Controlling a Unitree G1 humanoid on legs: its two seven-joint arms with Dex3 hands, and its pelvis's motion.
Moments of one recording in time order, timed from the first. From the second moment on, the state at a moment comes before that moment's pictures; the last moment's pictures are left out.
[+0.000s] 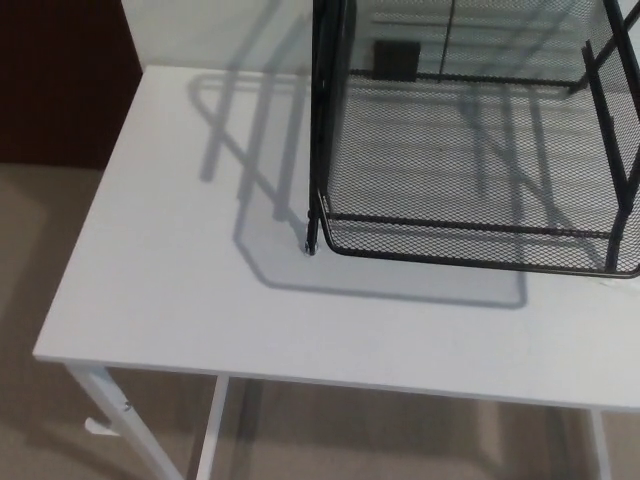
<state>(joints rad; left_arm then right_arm) 0.36 0.35 -0.05 1.04 0.13 -0.45 -0.08 0.38 -0.34 0.03 0.81 -0.08 -0.26 0.15</state>
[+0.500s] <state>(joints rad) 0.34 0.36 -0.06 1.02 0.14 -0.46 -0.08 0.50 -0.34 0.09 0.51 -0.10 -0.31 0.15</state>
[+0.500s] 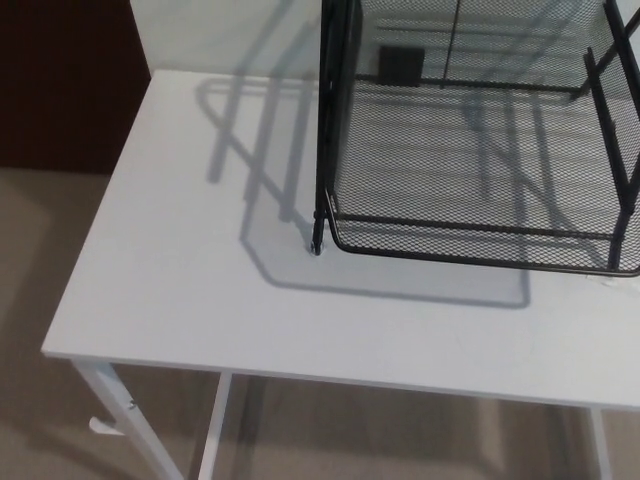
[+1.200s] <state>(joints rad) 0.31 0.36 -0.06 0.94 0.14 -0.46 -0.08 0.93 -0.35 -0.09 -0.24 -0.03 -0.39 0.17</state>
